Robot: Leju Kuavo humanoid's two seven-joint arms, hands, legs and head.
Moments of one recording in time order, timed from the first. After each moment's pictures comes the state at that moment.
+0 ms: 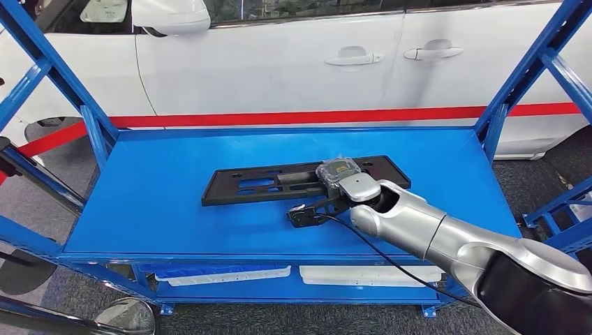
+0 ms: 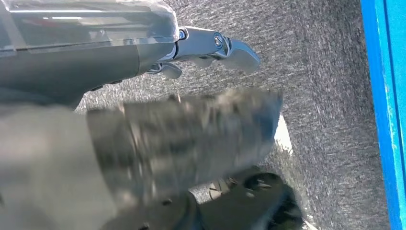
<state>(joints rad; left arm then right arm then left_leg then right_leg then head) -0.10 0.09 -0.71 -0.24 0.71 0.08 -0.42 -0.96 -0.25 1.15 -1.19 0.50 0.38 0.57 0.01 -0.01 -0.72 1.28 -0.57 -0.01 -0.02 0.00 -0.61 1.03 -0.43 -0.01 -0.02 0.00</state>
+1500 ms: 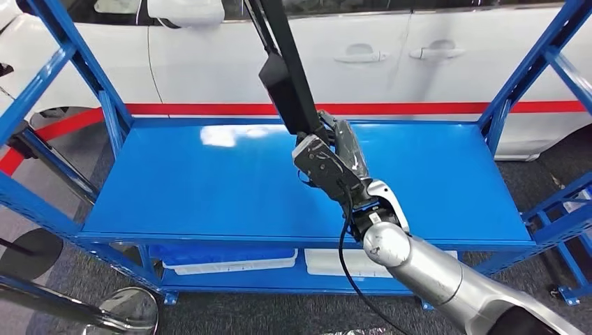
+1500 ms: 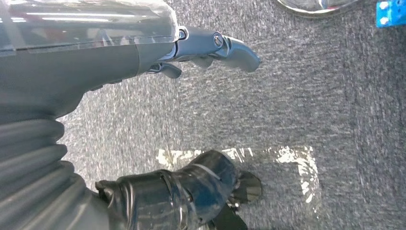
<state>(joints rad) -0.10 0.07 -0.70 -0.24 0.78 0.32 -0.32 -0.67 -0.24 0.77 -1.73 -0.07 -0.53 0.16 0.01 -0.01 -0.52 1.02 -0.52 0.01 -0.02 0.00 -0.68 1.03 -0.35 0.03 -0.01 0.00</state>
